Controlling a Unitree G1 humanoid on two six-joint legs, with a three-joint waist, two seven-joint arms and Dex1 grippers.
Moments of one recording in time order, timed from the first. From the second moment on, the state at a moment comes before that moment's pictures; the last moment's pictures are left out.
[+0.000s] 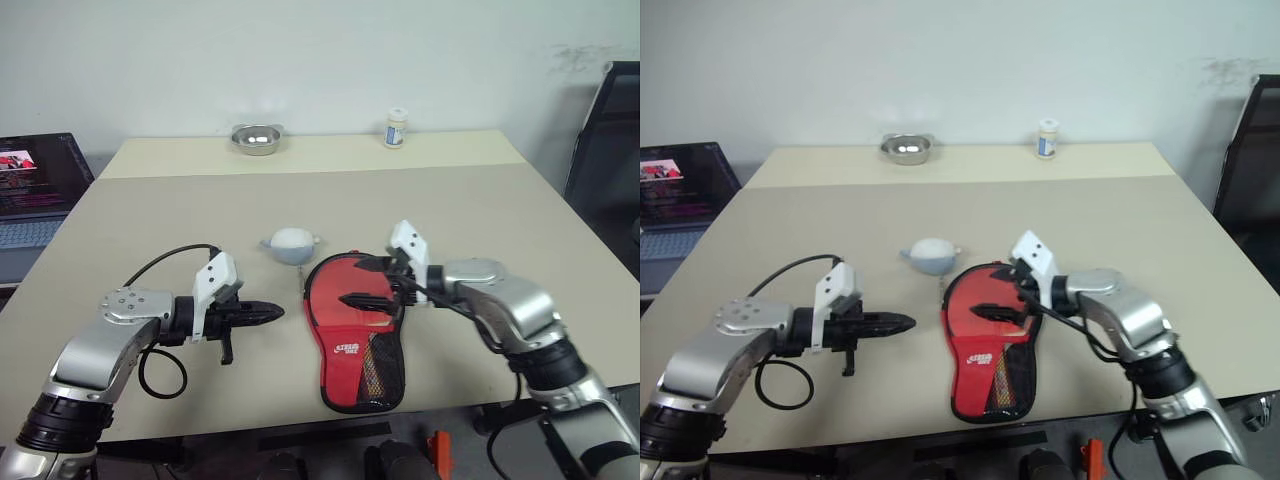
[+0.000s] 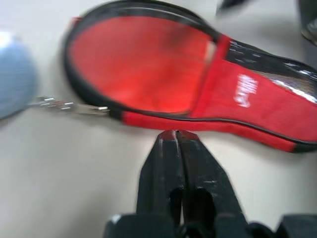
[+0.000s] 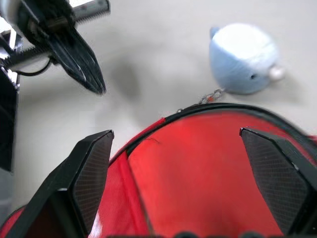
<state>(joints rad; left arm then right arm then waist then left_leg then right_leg) -0.29 0.84 0.03 -0.15 -0.44 0.54 -1.13 -0.66 -0.40 0.30 -0.02 0.38 0.69 0.82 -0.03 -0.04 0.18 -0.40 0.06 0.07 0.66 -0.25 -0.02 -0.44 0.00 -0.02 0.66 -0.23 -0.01</state>
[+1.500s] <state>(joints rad) -1.03 0.51 -0.11 1.17 0.03 -0.07 -1.04 -0.56 -0.25 0.32 0.06 0.14 0.62 0.67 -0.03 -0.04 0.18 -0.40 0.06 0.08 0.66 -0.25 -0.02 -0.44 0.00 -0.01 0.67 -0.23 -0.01</state>
